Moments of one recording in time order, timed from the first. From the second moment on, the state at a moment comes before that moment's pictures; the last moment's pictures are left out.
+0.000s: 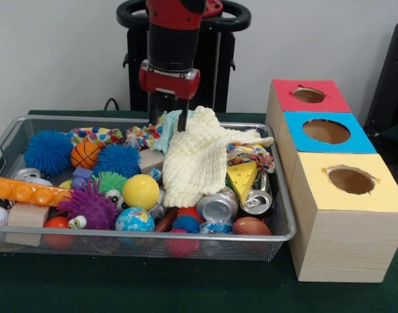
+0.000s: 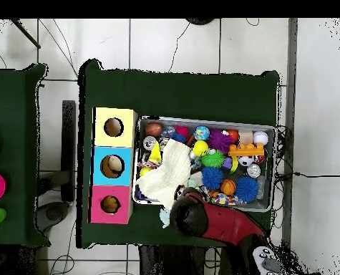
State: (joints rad) arm -0.38 -0.68 -0.06 2.02 -0.19 0.12 1.80
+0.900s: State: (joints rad) arm -0.45 -0.49 -0.15 2.05 -0.28 -0.21 1.80
